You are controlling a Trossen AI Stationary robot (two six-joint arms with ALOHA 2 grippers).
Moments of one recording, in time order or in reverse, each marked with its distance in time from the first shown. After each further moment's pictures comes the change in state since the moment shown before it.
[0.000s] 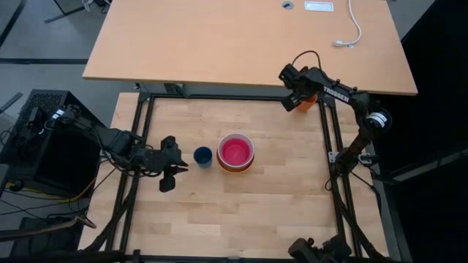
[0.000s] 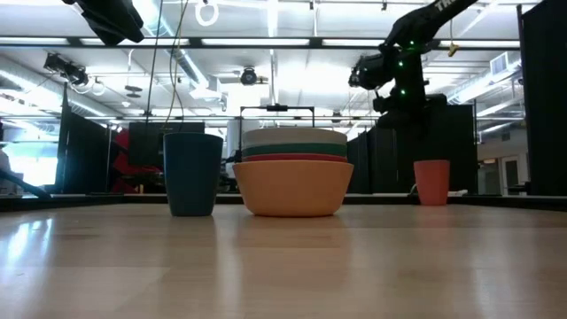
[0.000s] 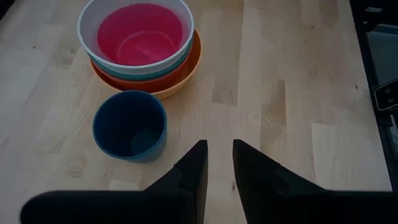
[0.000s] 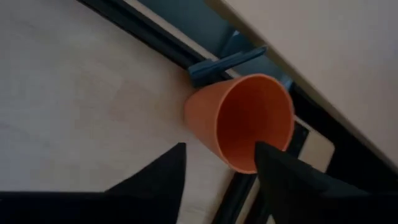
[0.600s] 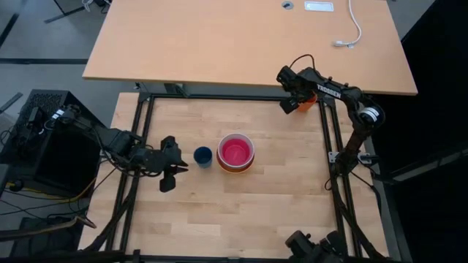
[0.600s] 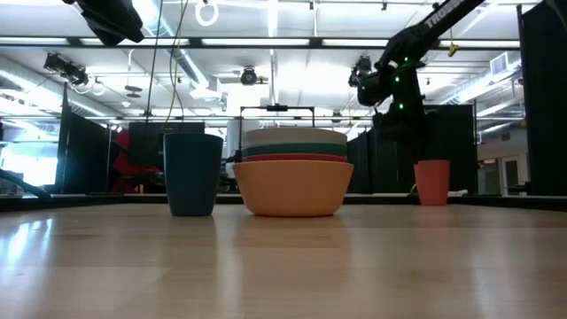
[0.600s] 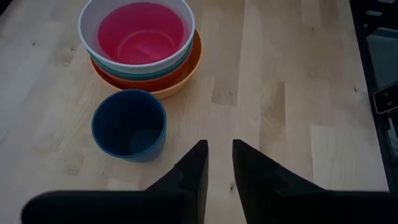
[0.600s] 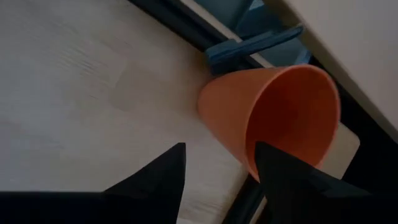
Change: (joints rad) left arm 0.000 0.000 0.000 0.000 0.000 -0.022; right arm -0.059 0.097 -0.001 0.000 -0.083 -0.015
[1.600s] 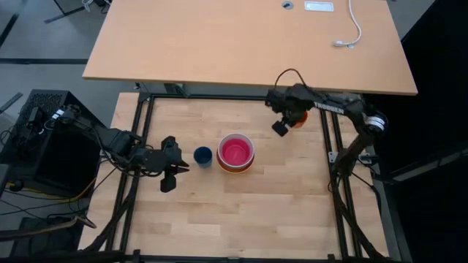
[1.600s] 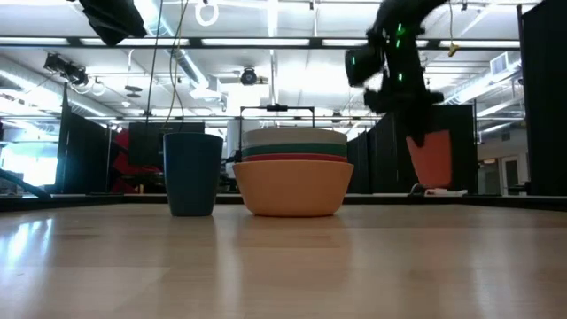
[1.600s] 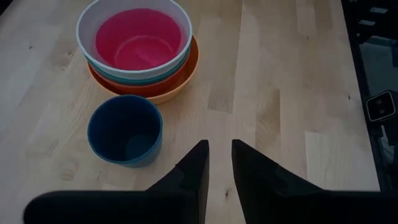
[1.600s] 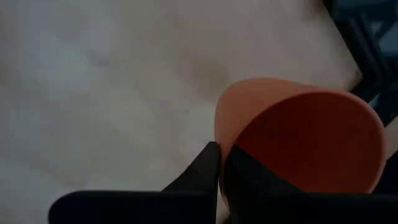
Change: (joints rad) left arm 0.000 0.000 0.000 0.027 -0.001 -0.003; right arm 0.390 -0.129 -0.001 -0.227 -0.149 0.181
